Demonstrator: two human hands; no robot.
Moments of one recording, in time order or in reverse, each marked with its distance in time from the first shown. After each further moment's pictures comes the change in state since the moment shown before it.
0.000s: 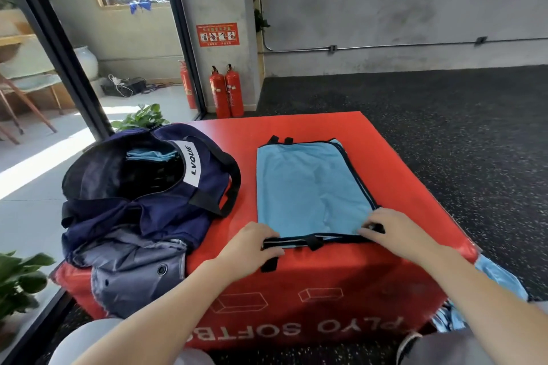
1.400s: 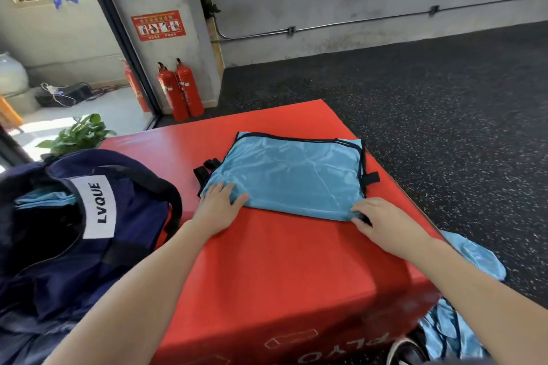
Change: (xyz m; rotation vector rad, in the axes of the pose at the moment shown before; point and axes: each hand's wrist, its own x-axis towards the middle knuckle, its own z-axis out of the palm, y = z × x) left_hand 0.200 -0.060 0.020 0.221 0.009 -0.271; right_hand 0.043 0.087 0.007 -0.087 0.183 0.009
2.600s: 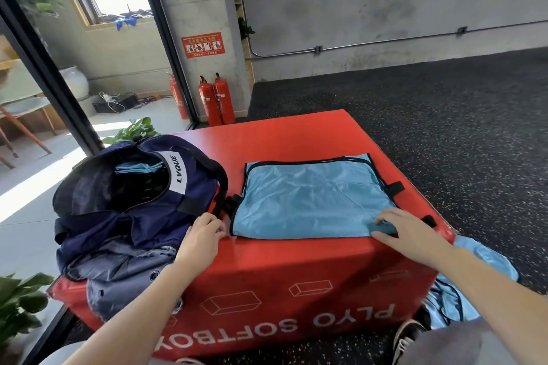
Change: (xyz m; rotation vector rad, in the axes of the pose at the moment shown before) left_hand -0.206 -0.073 -0.030 0.040 0.289 0.077; right_hand -0.086 -0.018 -0.015 0.142 -0.122 0.023
